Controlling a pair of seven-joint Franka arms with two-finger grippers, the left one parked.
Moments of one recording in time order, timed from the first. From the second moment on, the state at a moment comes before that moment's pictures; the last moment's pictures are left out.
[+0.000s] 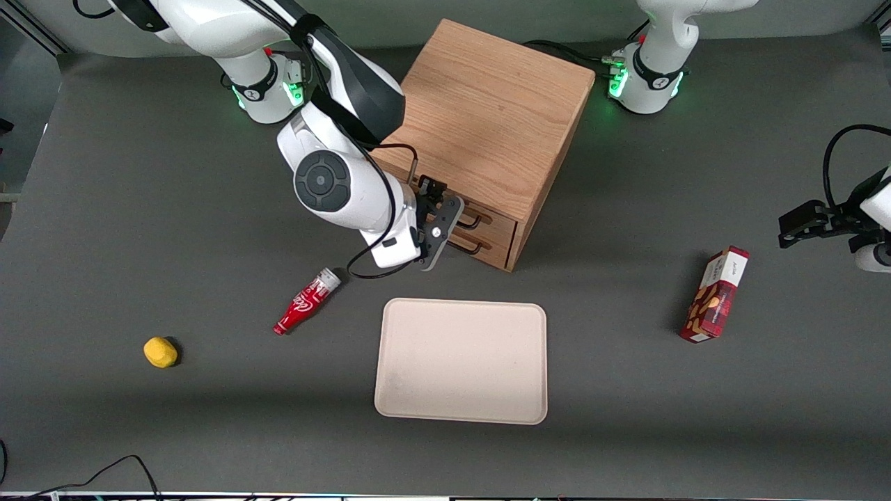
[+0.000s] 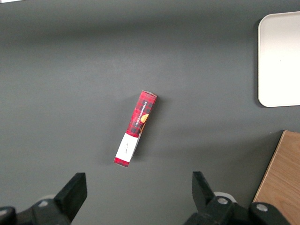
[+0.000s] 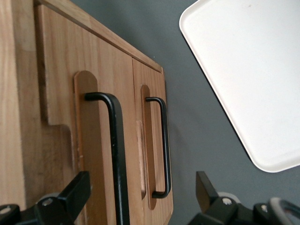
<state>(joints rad) 0.46 0.55 0.22 -1.34 0.26 1.85 -0.41</state>
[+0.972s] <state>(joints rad) 0.45 0.56 0.22 -1.38 0.26 1.93 -0.49</state>
